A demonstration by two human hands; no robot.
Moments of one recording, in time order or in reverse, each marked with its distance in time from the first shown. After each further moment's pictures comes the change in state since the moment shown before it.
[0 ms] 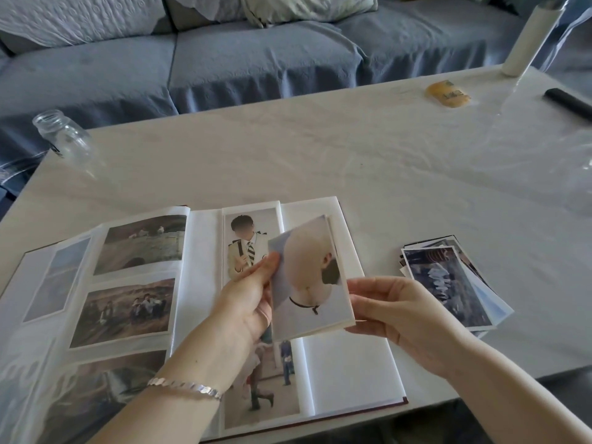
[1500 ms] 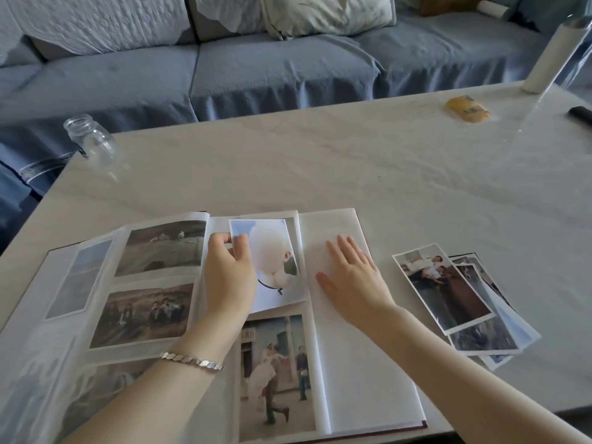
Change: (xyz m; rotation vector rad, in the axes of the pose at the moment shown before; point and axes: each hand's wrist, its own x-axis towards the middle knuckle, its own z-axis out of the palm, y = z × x) left_hand 0.017 0.029 -0.015 0.760 0.406 0.766; right_hand 0.097 0.020 0.021 -1.503 0.247 -0.308
